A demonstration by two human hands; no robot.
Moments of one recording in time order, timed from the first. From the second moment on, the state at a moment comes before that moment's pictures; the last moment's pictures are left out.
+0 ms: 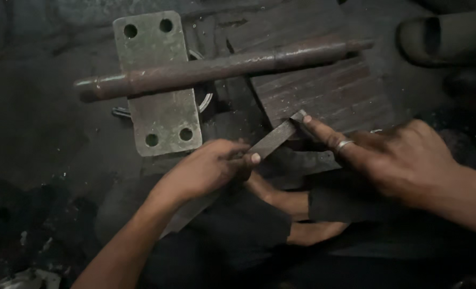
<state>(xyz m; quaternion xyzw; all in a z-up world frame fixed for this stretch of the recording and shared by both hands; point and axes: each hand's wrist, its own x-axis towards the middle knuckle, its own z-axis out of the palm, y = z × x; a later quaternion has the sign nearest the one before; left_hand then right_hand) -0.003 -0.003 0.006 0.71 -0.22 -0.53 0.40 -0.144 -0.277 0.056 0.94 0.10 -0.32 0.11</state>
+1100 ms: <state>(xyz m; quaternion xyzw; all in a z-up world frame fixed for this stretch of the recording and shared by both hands) -0.020 -0.002 0.034 0.80 -0.30 -0.39 0.35 -0.185 -0.303 0.024 0.99 0.11 -0.04 -0.10</state>
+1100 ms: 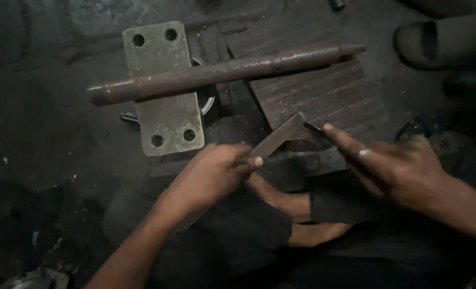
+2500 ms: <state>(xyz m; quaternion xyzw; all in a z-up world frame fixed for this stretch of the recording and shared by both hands) -0.026 0.028 -0.044 0.73 -0.28 -0.43 0.45 -0.226 -0.162 0.016 0.93 0.27 0.04 -0.25</state>
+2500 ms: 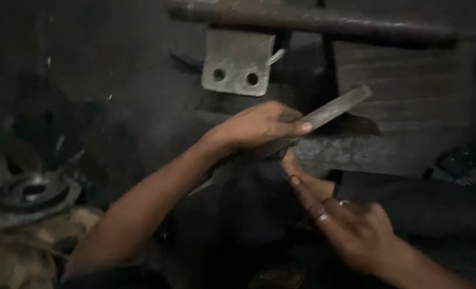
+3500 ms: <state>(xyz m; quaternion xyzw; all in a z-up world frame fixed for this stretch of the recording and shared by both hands) -0.020 0.044 -0.027 0.72 -0.31 -0.49 0.39 -0.218 -0.165 0.018 0.98 0.12 0.07 -0.13</state>
